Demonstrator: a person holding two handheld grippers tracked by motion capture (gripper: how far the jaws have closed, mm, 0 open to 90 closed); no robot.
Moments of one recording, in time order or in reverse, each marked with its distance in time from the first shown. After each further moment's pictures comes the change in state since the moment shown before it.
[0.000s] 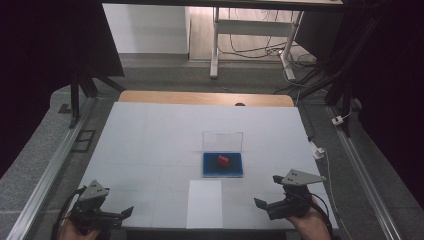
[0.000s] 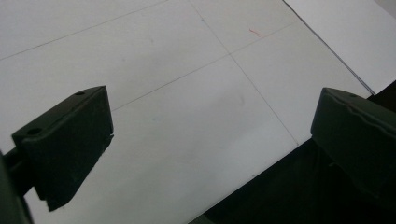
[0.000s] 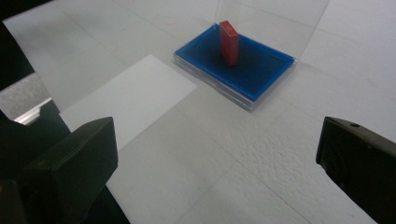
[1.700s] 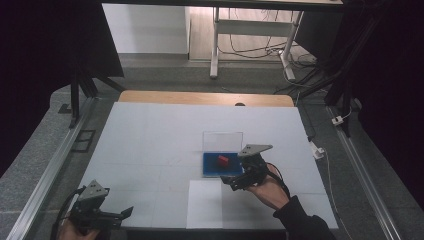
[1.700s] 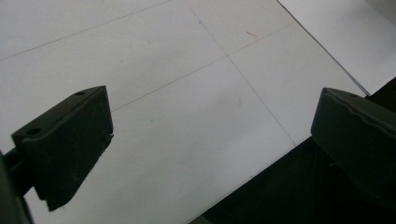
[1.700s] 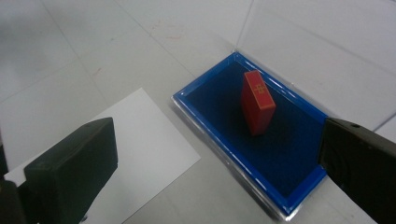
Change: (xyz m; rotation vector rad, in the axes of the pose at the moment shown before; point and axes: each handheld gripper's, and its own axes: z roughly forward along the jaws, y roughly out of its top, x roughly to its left) left arm 0.001 0.000 -0.001 -0.007 -0.013 0.002; right arm -0.005 0.058 0.111 0.112 0.056 -0.083
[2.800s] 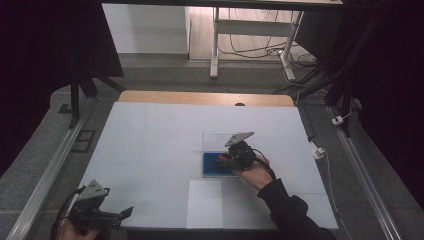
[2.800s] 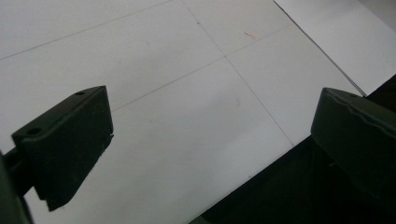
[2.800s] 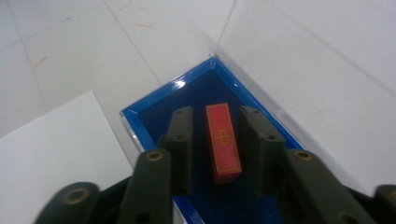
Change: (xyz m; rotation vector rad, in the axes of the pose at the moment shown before) left arm 0.001 0.000 0.000 -0.003 -0.012 -0.003; right arm -0.031 0.020 0.051 0.096 0.024 -0.097
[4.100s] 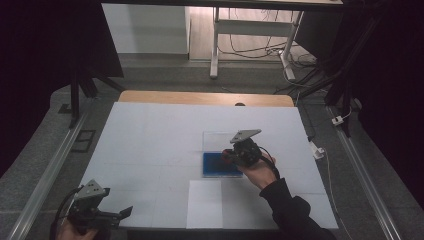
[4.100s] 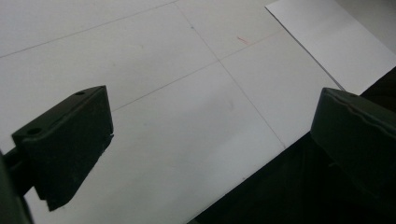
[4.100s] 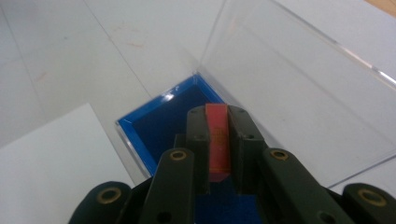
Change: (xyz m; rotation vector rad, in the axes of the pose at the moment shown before) left arm 0.003 -0.001 -0.002 -0.019 -0.038 -0.014; right arm 0.000 0.006 -0.023 -0.047 -0.069 -0.006
